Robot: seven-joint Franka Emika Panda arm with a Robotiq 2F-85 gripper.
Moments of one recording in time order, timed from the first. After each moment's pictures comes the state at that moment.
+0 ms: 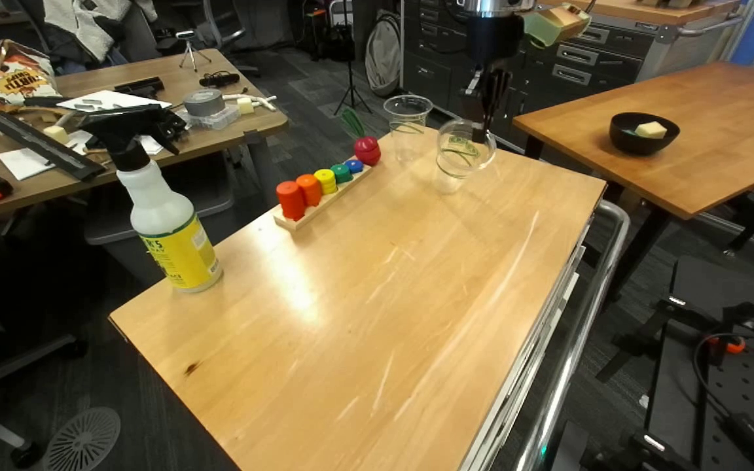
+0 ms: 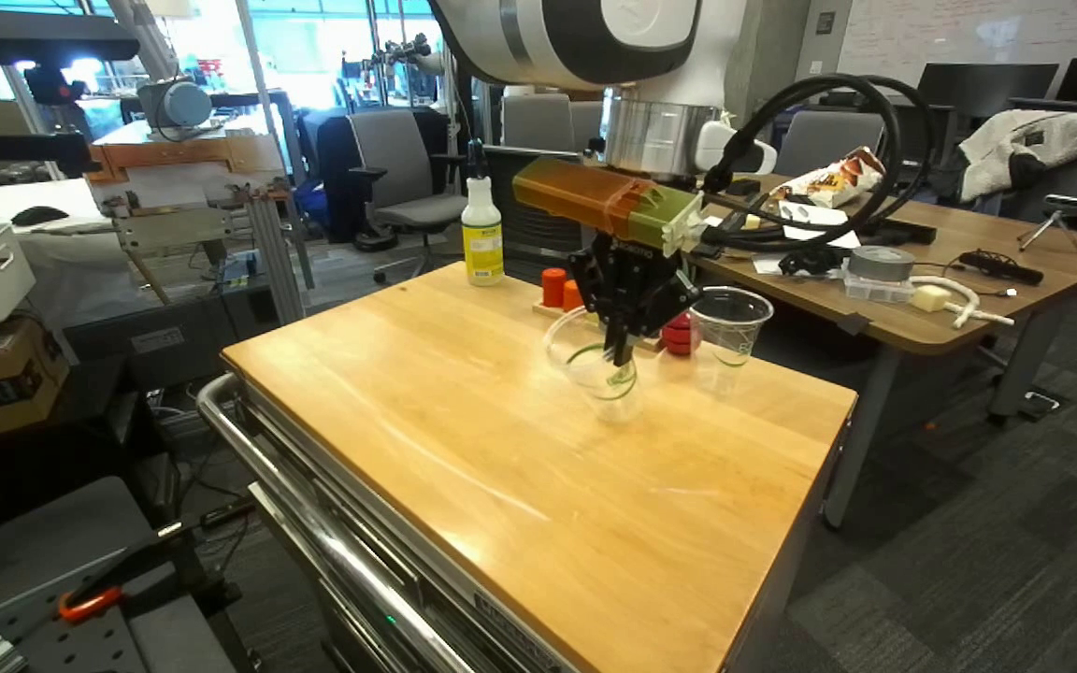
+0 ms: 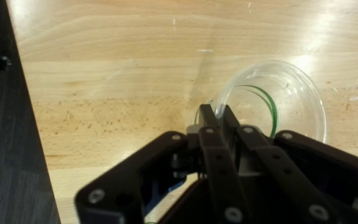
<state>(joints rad) -0.15 0.28 -0.08 -2.01 0.05 2.20 -0.27</state>
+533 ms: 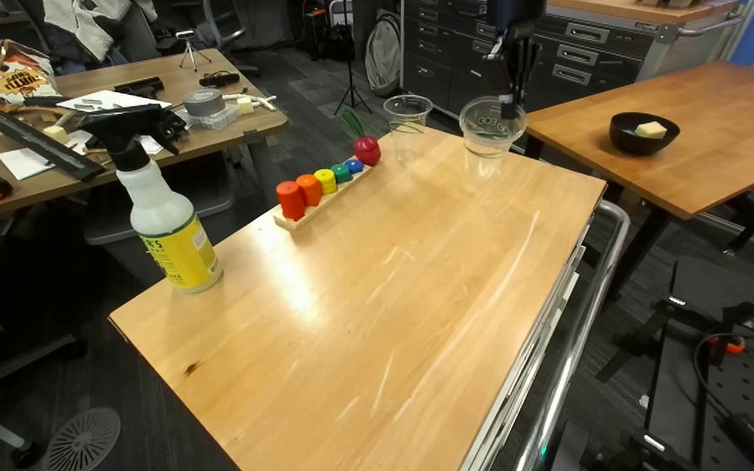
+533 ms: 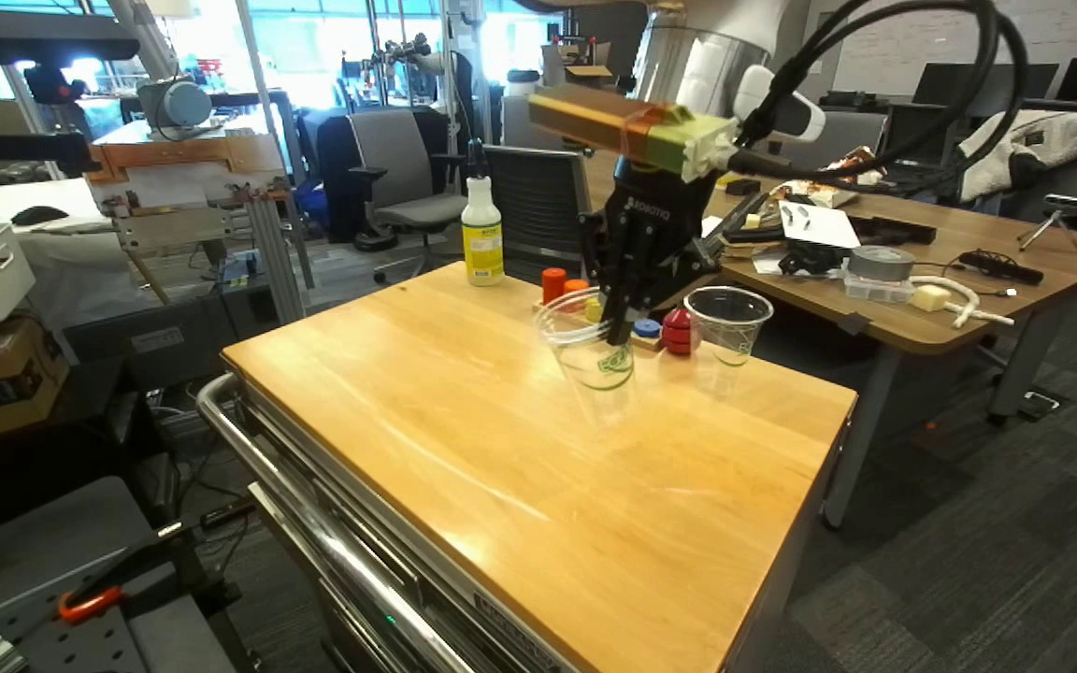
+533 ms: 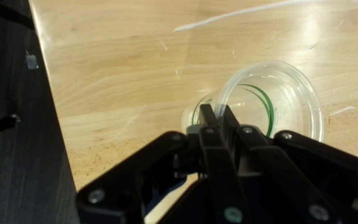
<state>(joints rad) -0.17 0.26 -0.11 -1.89 0.05 1.89 -0.21</state>
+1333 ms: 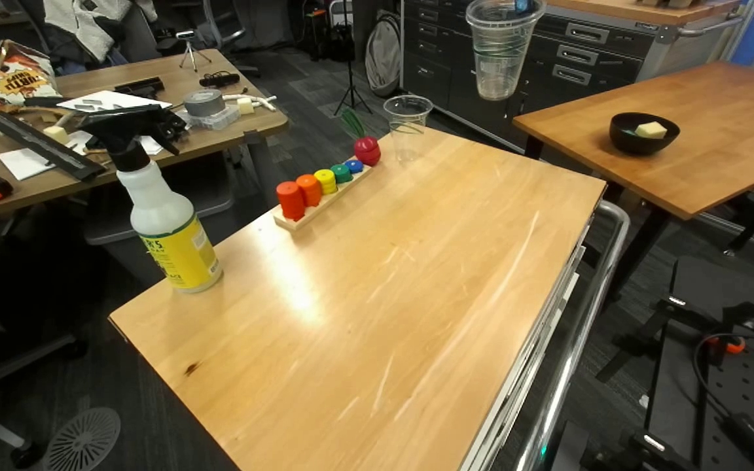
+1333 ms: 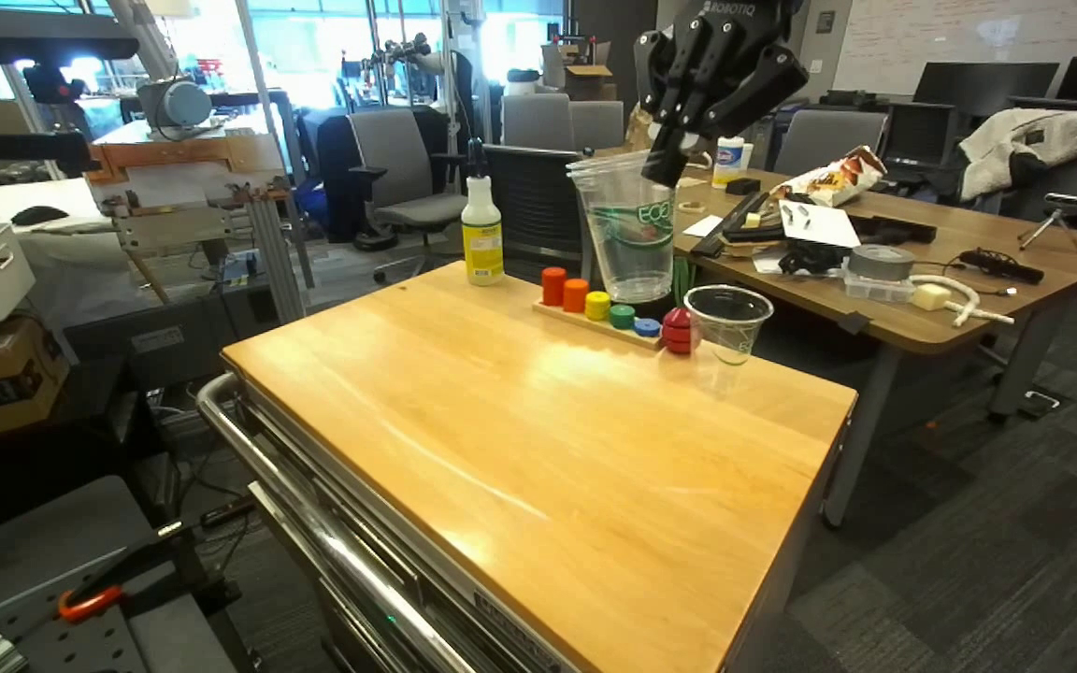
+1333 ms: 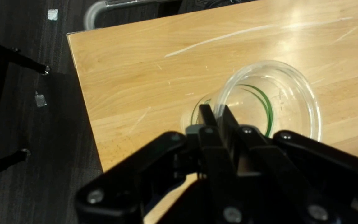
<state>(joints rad) -0.21 0.41 -0.14 -1.34 0.10 1.35 -0.16</state>
